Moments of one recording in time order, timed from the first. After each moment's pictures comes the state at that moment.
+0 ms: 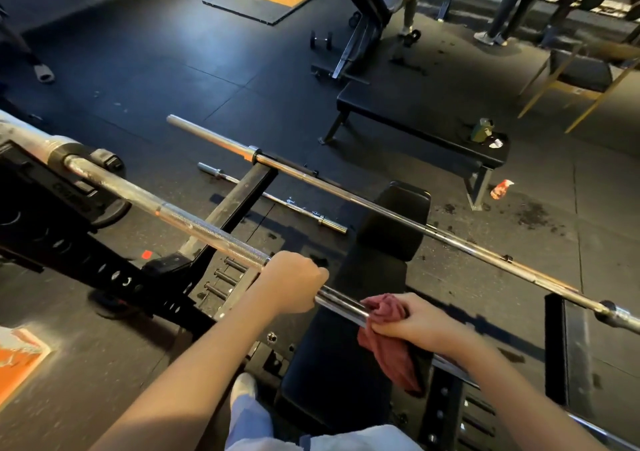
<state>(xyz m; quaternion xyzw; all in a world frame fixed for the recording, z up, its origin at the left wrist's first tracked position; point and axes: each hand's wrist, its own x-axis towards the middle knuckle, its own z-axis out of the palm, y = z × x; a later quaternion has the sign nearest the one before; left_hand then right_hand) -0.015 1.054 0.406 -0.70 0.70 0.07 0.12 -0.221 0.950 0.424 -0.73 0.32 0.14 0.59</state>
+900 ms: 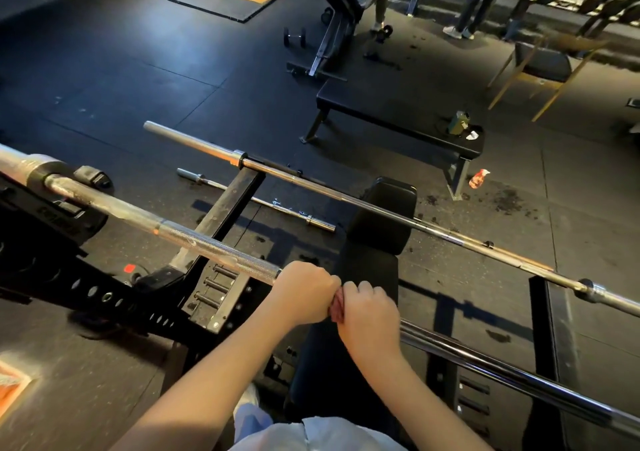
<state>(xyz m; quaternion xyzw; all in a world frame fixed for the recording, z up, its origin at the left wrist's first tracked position) -0.010 1.053 0.414 -0.66 0.74 0.09 0.10 -0.145 1.023 0.401 -0.91 0.40 -0.01 0.07</state>
